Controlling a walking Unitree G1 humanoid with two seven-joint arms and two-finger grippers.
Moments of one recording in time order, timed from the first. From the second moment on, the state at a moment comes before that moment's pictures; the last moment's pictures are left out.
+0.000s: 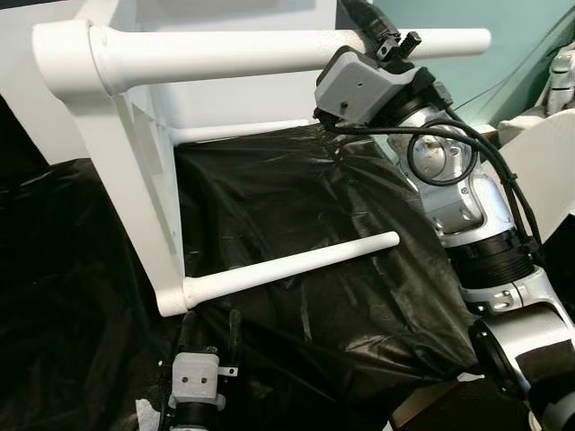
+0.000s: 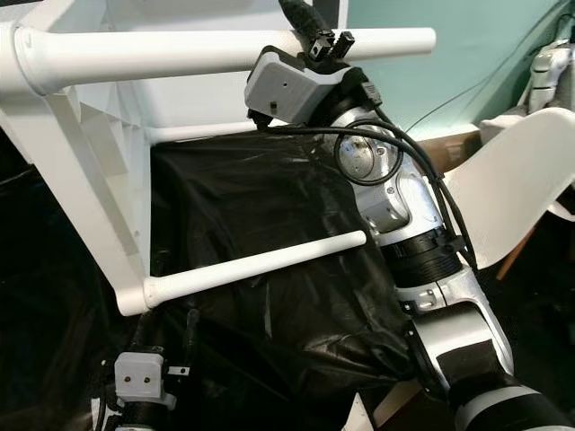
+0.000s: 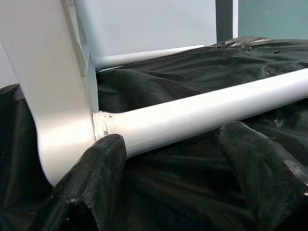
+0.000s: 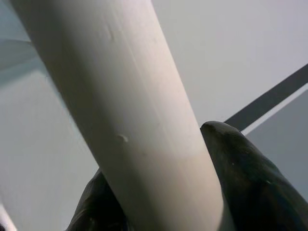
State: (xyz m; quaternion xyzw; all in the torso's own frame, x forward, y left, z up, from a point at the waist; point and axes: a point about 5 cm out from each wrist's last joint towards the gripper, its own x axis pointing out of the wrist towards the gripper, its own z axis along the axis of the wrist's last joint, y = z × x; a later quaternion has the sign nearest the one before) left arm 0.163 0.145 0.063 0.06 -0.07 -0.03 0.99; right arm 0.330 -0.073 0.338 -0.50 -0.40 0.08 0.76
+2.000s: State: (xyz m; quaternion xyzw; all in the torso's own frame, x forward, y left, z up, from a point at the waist) left arm 0.160 0.159 0.067 0.06 -0.06 0.02 1.00; right arm 0.279 -0.140 0.209 -0.03 -0.12 0.17 0.98
